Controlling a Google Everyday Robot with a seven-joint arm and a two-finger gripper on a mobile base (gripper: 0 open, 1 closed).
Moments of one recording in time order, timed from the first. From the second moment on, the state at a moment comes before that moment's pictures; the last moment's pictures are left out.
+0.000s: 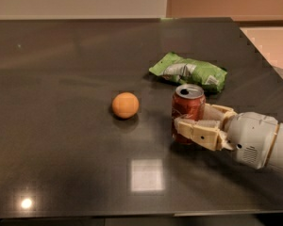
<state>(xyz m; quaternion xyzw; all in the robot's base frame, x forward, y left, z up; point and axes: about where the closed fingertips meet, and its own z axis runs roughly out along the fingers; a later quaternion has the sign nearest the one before) 0.420 -0.111 0.899 -0.72 -0.30 -0.54 0.31</state>
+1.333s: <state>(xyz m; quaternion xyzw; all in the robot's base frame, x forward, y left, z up) 0.405 -0.125 0.881 -0.69 -0.32 -0.58 0.29</state>
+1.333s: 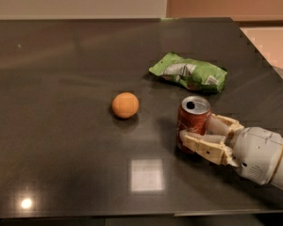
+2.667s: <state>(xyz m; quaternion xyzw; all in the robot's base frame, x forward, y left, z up) 0.407 -0.136 0.870 -0.68 -0.29 -0.59 0.30</state>
